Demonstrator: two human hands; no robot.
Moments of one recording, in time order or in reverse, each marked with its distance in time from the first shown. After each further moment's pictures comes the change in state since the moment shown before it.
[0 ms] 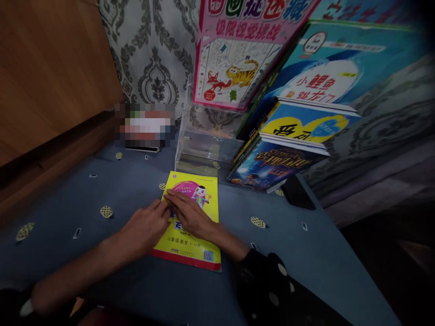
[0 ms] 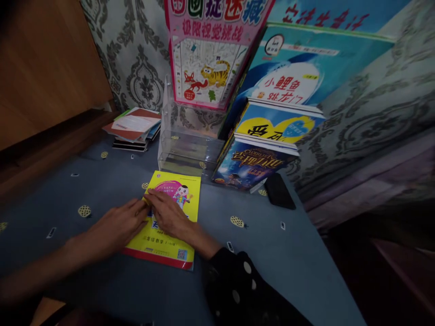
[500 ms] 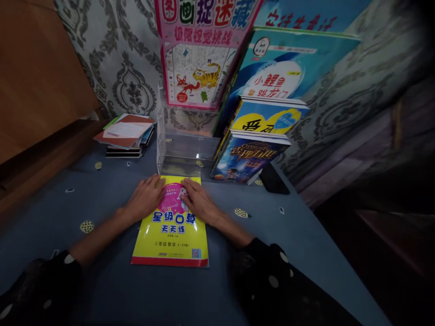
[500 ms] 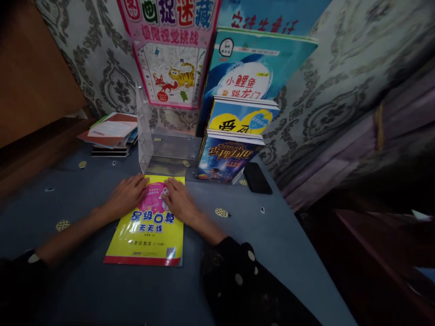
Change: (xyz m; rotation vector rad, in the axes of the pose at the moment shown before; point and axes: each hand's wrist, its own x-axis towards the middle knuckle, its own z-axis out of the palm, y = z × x) left_hand 0.090 -0.047 0.036 -0.055 0.350 -0.081; right_hand -0.025 0.044 -0.040 -0.257 0.093 0.326
